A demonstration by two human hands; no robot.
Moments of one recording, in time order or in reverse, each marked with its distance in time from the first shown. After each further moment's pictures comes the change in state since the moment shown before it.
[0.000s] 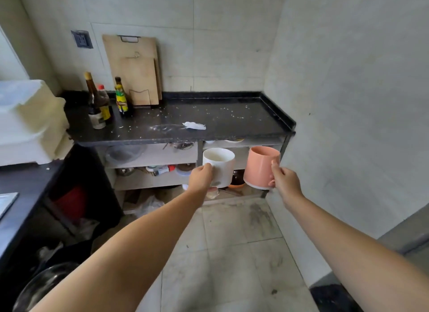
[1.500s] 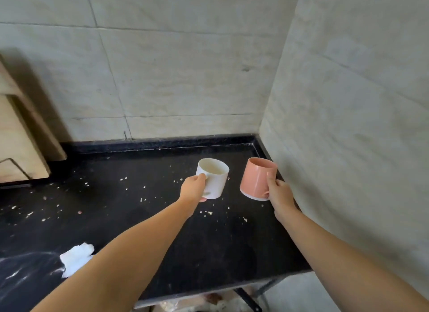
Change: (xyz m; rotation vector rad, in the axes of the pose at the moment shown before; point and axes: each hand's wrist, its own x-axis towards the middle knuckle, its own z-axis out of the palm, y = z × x) left_hand 0.693 0.176 0.296 0.173 0.074 -0.089; right_hand 0.772 -0.021 0.113 0.021 -0.064 0.183
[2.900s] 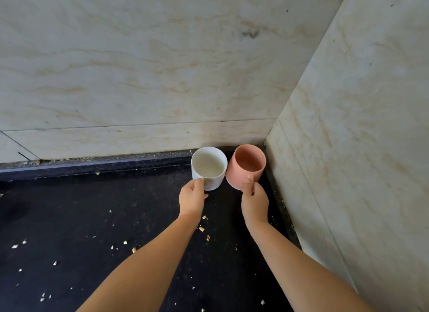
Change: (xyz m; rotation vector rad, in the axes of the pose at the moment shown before) left_hand 0.271 -0.005 0.143 -0.181 0.147 -0.057; right_hand 0.261 0.020 0.122 -0.153 0.046 -0.056
